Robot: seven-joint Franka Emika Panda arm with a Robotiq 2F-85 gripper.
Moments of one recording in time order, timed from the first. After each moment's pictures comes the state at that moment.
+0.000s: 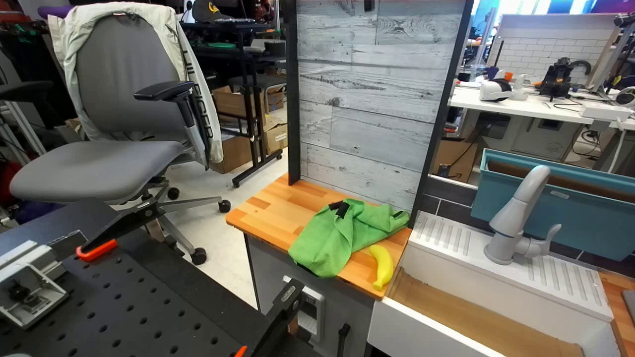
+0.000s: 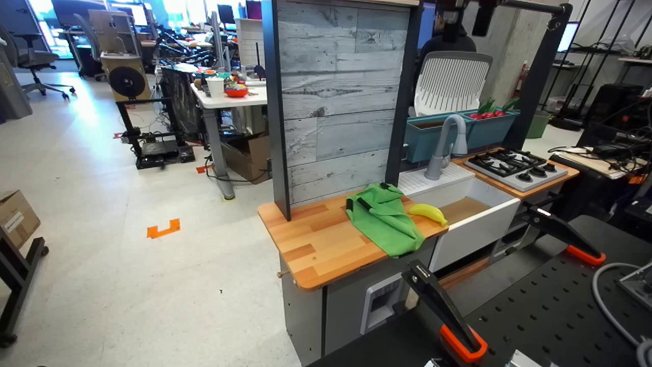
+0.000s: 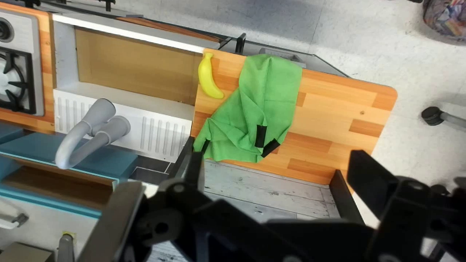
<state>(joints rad) -0.02 -0.05 -0.04 -2.30 -0.15 2.34 -0.23</state>
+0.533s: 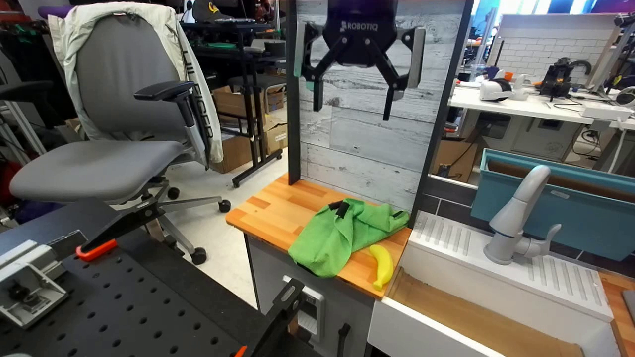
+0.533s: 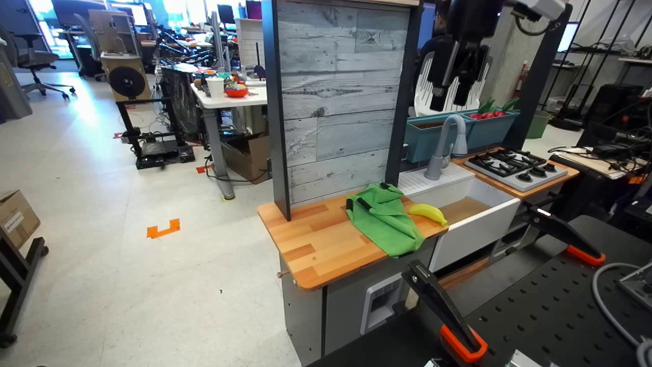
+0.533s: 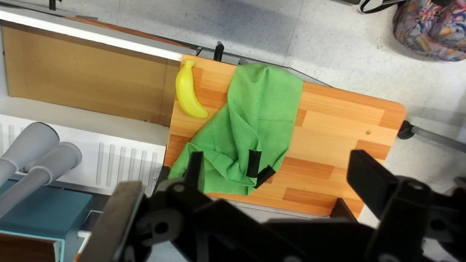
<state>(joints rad) -0.09 0.24 -0.05 -2.20 0.05 2.44 -0.48</state>
